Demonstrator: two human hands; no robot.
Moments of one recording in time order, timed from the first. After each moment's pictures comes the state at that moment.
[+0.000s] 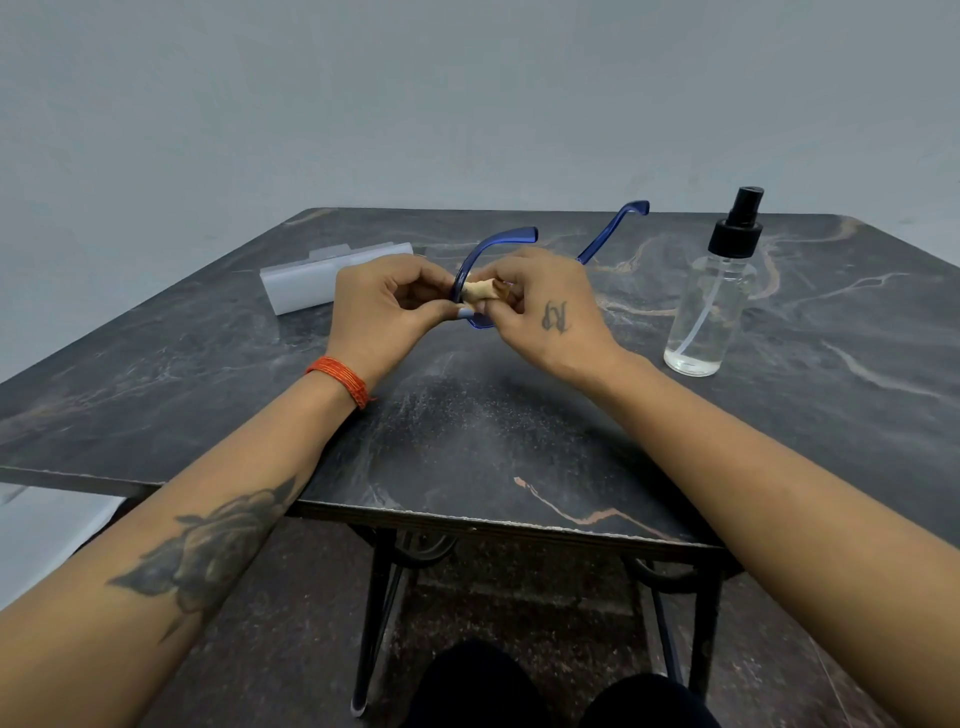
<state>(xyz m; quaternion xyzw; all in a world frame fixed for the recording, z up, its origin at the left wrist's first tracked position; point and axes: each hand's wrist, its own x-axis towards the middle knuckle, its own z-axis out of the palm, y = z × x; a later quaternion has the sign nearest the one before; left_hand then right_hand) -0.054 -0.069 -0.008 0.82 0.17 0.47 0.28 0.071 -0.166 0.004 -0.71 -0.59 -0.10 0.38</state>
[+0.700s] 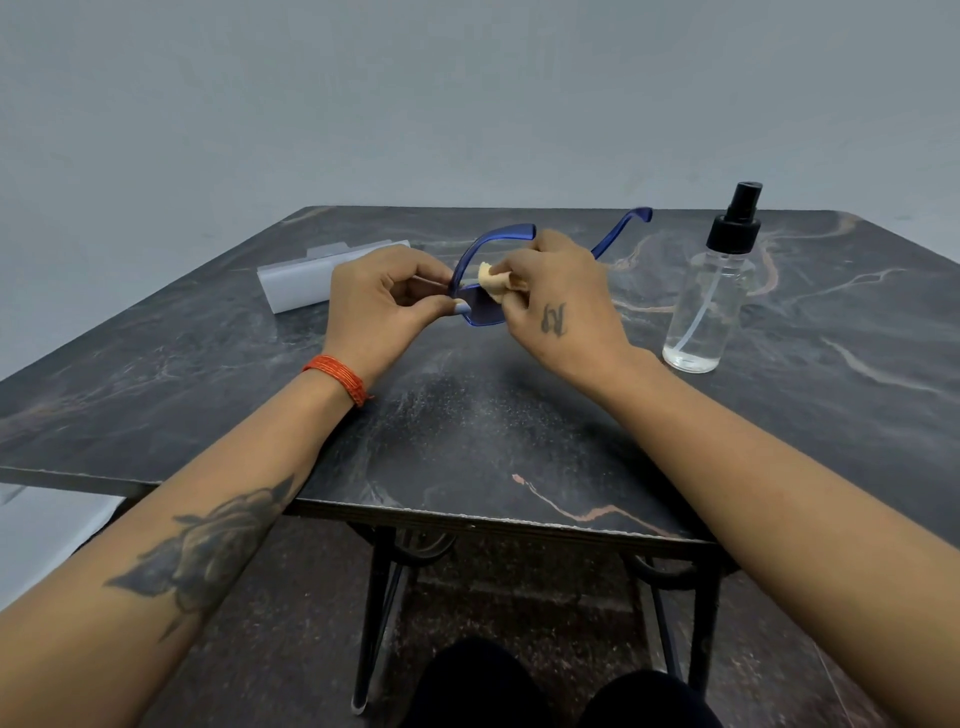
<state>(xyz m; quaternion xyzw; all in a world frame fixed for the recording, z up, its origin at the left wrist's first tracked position) -0.053 -0.067 -0.009 0.82 0.15 0.48 0.27 0.071 -0.176 0.008 -0.75 -0.55 -0.16 0.32</state>
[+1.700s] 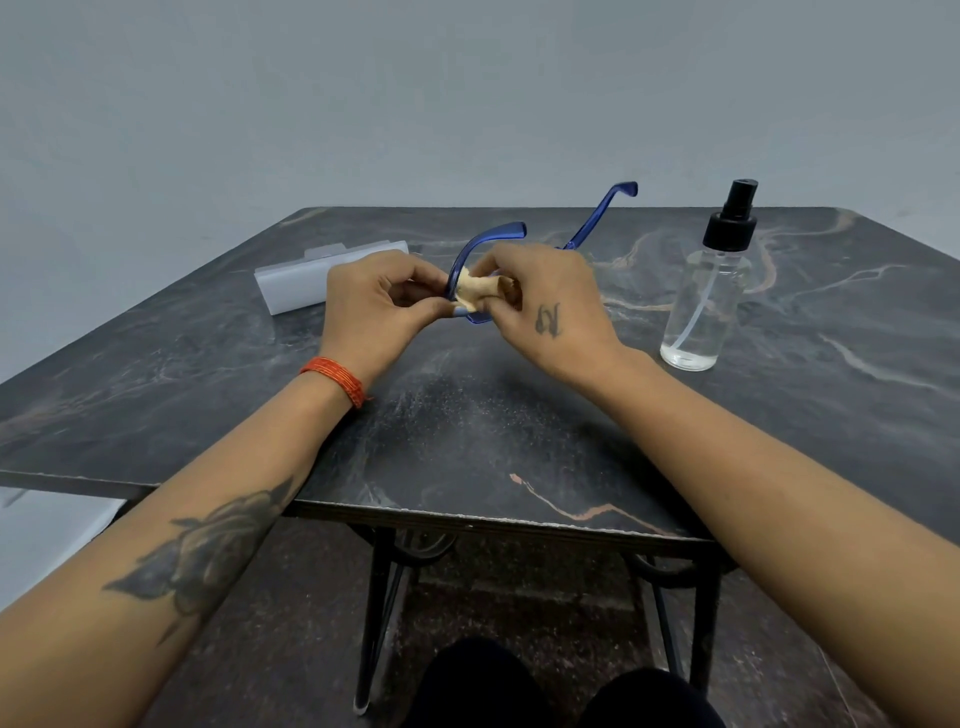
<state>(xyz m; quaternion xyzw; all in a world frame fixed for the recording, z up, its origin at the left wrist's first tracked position) -0.054 -0.067 -0.009 0.82 0.16 0.49 0.26 0.070 -0.171 0.006 -0.73 -0.58 -0.14 0.34</state>
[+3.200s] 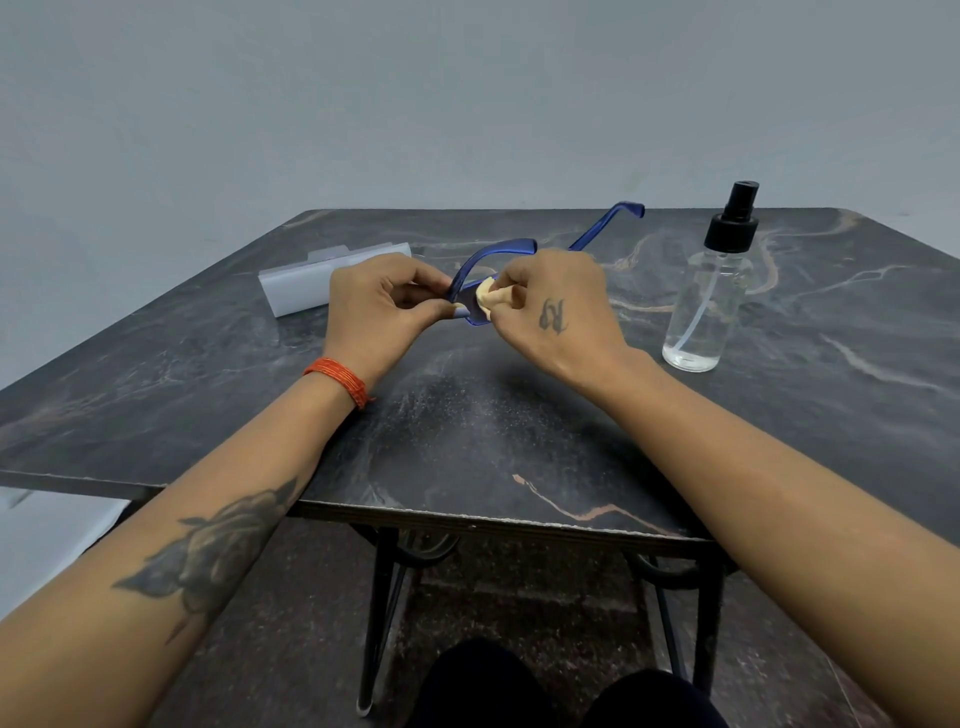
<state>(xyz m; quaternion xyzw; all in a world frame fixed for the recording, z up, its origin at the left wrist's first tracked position) -0.053 -0.067 -0.009 0.81 0.17 0.49 0.26 0.067 -0.175 0.009 -0.77 -0.54 -0.15 0.32</state>
